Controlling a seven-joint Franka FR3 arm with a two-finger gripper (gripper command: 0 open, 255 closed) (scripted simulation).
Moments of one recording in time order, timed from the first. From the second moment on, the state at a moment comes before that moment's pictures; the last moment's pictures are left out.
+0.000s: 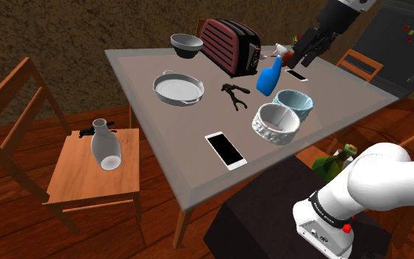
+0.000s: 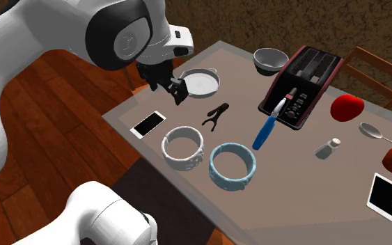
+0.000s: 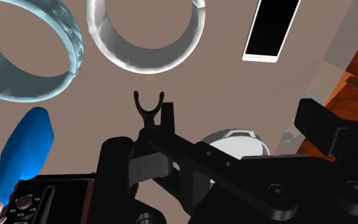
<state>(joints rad) 0.02 -0.80 0.06 -2.26 0.11 1.64 0.07</state>
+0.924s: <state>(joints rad) -0.04 -0.44 0.09 -2.25 0.01 1.93 0.08</state>
